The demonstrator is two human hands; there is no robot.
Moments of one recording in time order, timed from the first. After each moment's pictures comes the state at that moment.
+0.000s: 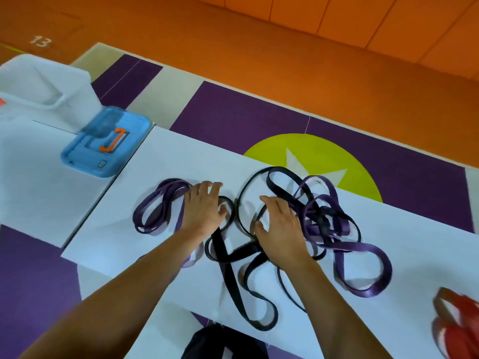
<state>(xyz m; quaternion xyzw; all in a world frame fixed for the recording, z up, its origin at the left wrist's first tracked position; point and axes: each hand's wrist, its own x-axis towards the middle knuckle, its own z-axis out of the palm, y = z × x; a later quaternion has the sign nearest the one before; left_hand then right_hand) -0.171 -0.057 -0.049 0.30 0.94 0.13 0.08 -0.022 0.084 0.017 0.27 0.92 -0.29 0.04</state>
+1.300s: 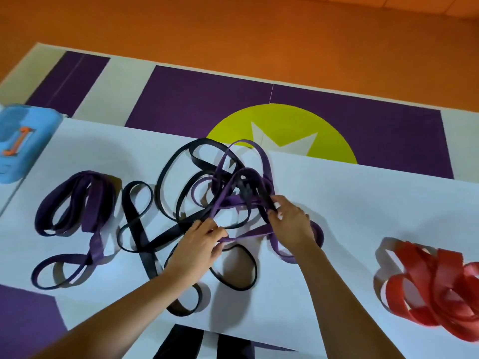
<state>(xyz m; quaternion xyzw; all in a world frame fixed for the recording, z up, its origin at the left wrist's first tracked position) 0.025 0.051 -0.085 0.51 0.84 0.14 0.10 0.137 0.272 -0.086 0.40 0.85 -0.35 0.05</state>
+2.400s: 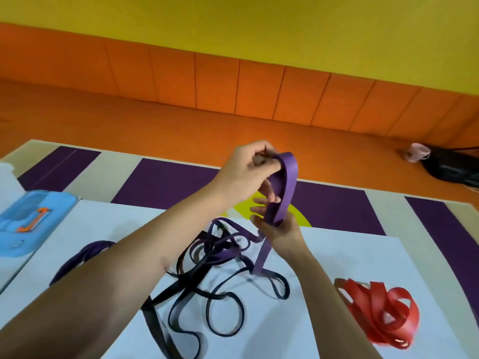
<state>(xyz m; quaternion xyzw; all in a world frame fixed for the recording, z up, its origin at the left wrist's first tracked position) 0.023 0.139 0.276 0.44 0.58 0.61 0.31 0.145 0.224 0.149 0.31 0.71 -0.59 -0.24</state>
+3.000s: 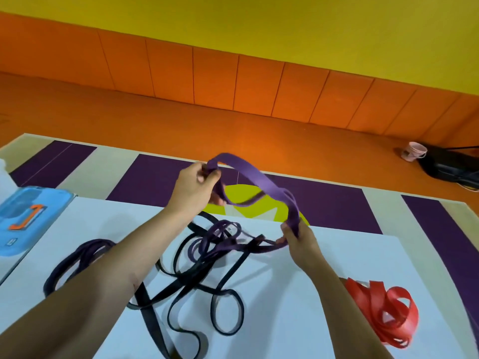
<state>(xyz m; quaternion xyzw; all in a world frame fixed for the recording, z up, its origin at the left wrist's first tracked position) -0.037 0.102 0.206 0.23 0.69 0.63 0.25 0.175 0.261 0.101 0.44 0.76 -0.44 -0.18</state>
